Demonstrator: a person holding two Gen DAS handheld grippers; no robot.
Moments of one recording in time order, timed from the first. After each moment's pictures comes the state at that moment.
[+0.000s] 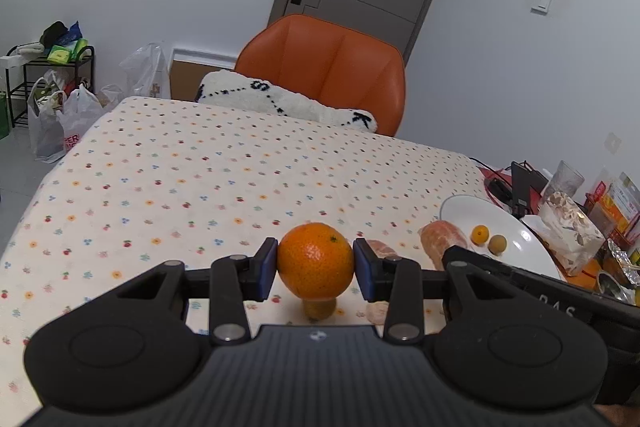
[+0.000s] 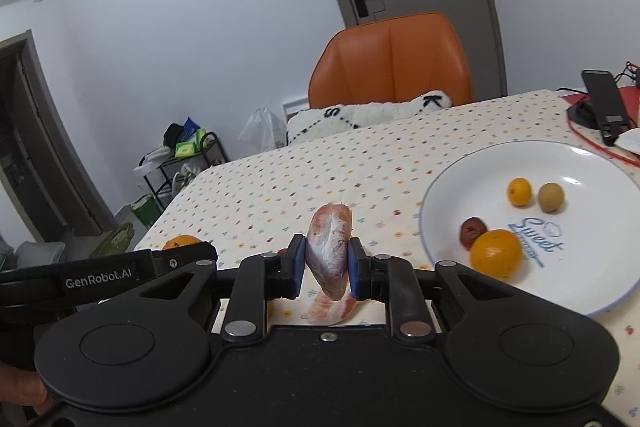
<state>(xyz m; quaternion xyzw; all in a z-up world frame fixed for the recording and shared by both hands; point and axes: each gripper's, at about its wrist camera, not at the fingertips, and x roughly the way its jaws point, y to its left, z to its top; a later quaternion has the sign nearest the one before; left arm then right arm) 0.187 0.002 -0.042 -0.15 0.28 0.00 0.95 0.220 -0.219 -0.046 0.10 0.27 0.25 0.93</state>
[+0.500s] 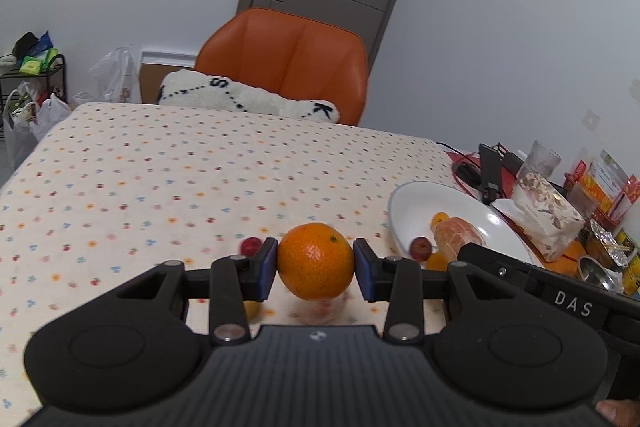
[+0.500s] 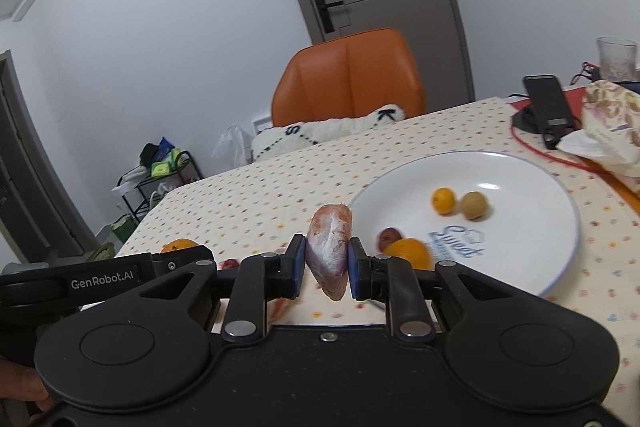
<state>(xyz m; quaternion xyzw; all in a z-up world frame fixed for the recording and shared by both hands) 0.200 -0.049 -0.039 -0.13 0.29 -0.04 0.95 0.217 -0.276 -0.045 0.11 0.25 0.21 0.94</state>
